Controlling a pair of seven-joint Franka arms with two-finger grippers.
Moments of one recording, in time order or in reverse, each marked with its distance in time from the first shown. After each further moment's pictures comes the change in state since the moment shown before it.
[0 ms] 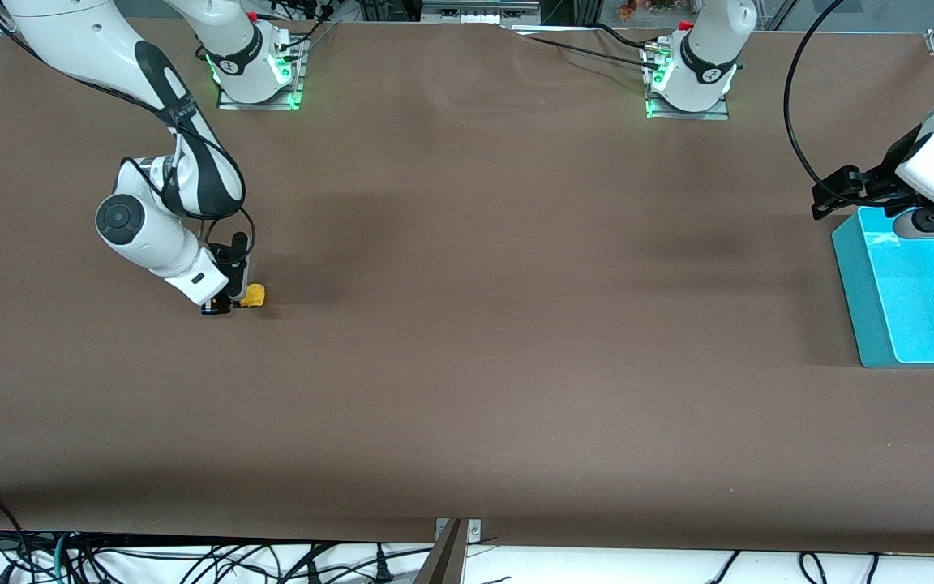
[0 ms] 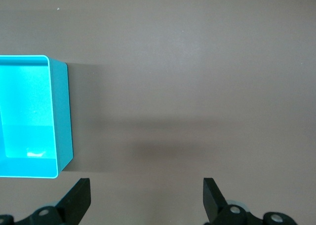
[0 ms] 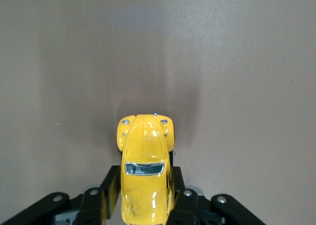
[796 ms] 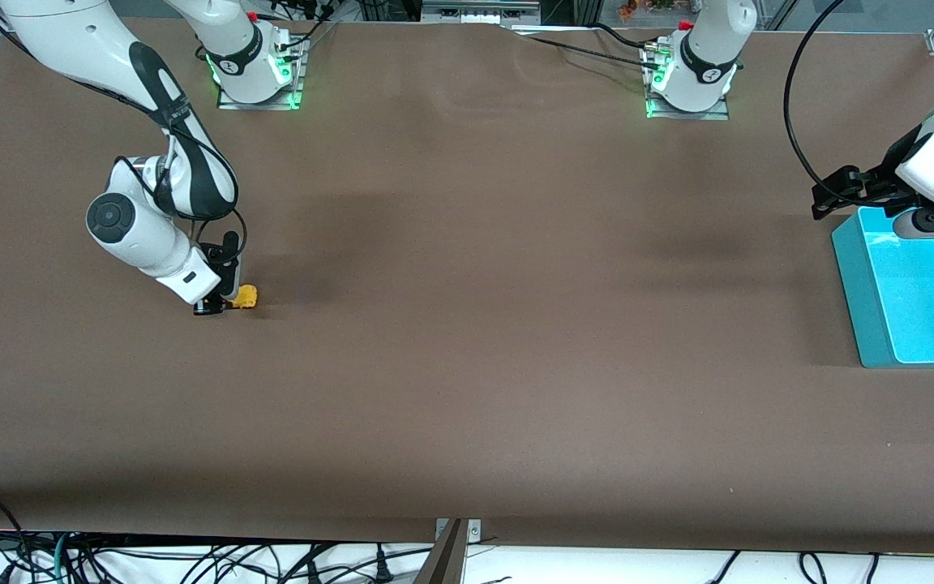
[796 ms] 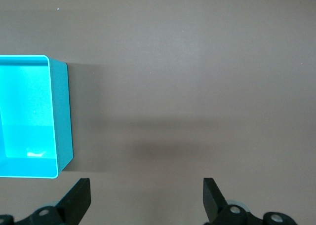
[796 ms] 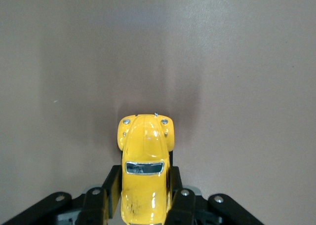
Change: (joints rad) left arm 0.000 0.000 0.000 0.000 0.000 0.000 0.000; right arm -0.003 -0.003 -0.029 -0.009 0.000 0.020 -0.065
